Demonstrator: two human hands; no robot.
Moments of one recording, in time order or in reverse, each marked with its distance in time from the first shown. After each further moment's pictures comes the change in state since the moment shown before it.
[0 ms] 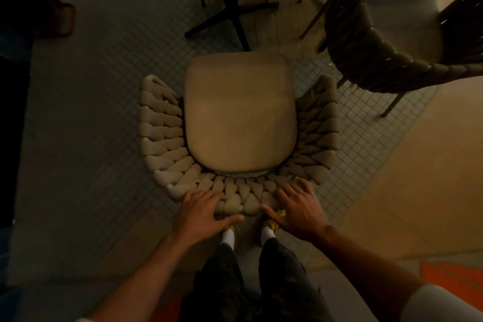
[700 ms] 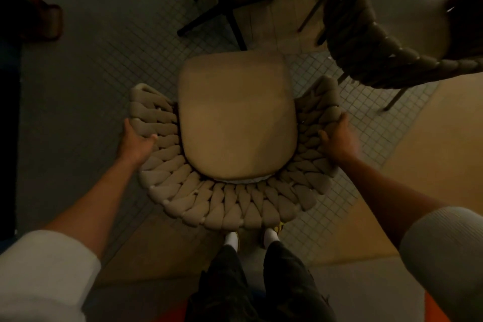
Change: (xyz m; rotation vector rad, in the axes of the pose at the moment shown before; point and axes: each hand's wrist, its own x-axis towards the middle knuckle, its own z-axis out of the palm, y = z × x) left_hand 0.152 -0.144 -0.120 -0.448 0.328 -0.672; right_hand 0.128 0.147 -0.048 0.411 0.063 0.832
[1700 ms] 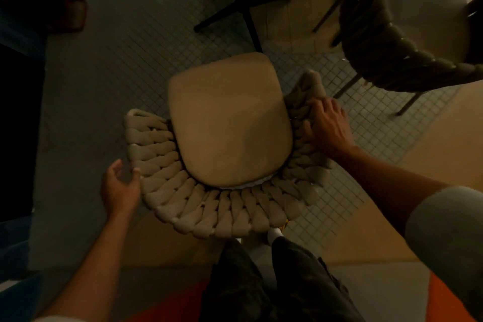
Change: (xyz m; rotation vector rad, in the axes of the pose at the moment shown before) left_hand -0.111 -0.117 -0.018 -0.290 0.279 -0.107; right_hand -0.014 -0.053 -0.005 -0.309 0.074 -0.602
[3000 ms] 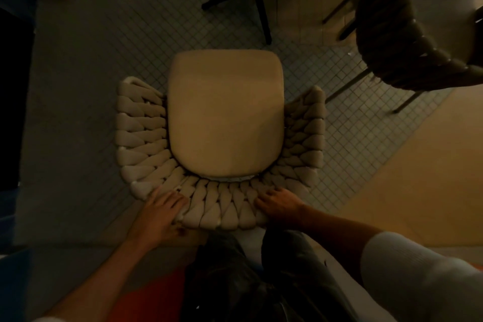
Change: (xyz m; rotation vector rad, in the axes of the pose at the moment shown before) left_hand -0.070 -0.093 -0.027 0.883 -0.712 1.021; right_hand -0.167 -0.148 0.092 -0.419 -0.825 -0.824
